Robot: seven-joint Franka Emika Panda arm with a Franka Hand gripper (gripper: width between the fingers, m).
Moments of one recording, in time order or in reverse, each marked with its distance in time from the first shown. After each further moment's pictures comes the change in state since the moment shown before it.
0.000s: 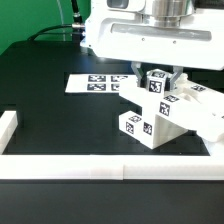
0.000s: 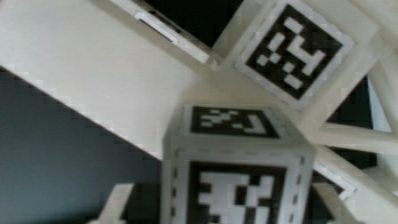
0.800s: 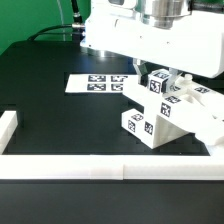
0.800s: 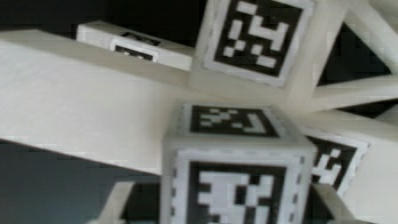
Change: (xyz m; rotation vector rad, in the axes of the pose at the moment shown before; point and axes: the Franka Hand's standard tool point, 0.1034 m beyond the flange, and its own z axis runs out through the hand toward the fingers) arm 0.000 0.000 0.000 0.002 0.000 0.457
